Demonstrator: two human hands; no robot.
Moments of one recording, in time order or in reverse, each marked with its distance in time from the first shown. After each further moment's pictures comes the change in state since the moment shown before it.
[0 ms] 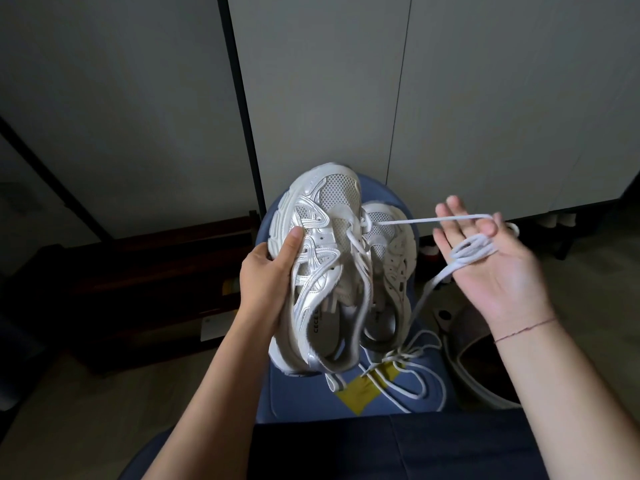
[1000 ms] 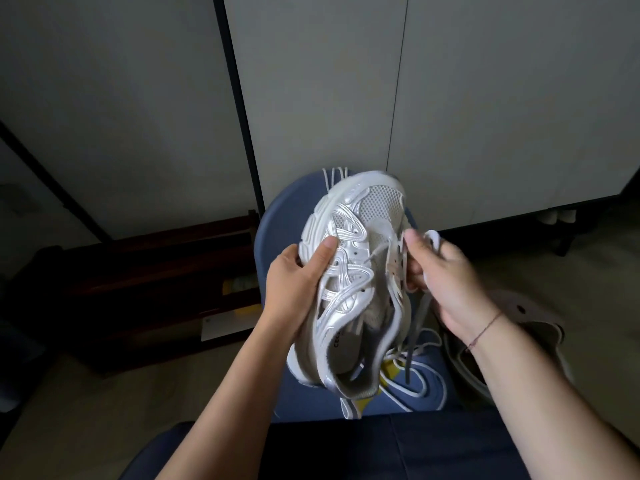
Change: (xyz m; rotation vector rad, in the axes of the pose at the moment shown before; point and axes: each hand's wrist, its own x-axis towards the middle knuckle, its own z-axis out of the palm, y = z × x) left_hand -0.018 -0.002 0.021 0.026 -0.160 0.015; right_hand -0.003 0.044 0.001 -0.830 0.076 -0.056
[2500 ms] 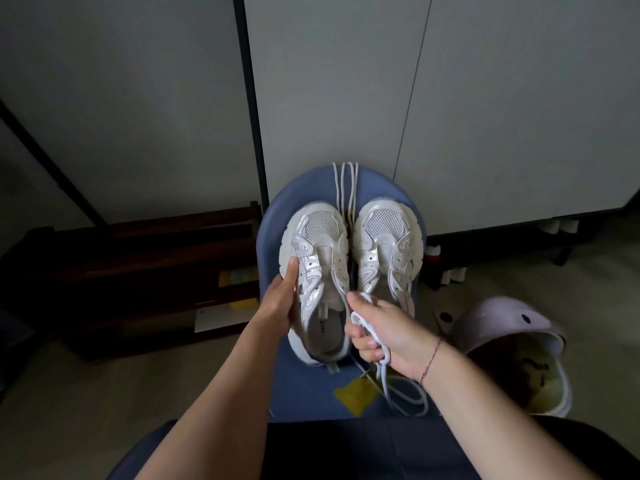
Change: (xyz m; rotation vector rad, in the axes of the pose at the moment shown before) left_hand 0.063 -0.100 -0.021 -0.297 -0.097 -0.286; right_hand -0.022 0.053 0.042 0.049 -0.439 0.616
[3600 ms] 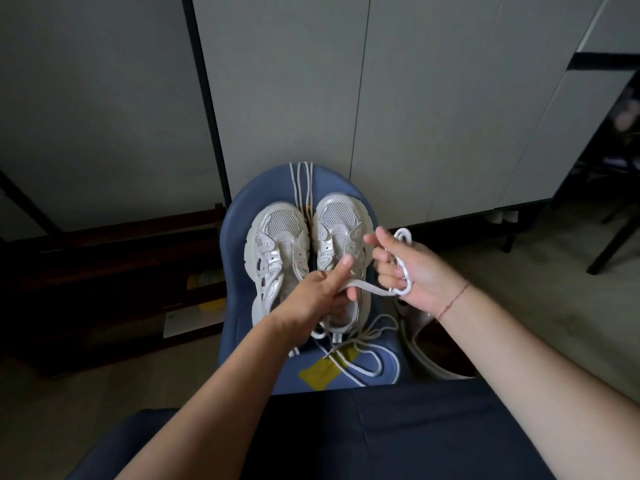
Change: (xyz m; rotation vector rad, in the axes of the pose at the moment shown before) left_hand -0.093 0.026 0.098 0.290 -0.496 0.049; right_hand -0.043 -0.052 -0.068 0.263 0.023 -0.338
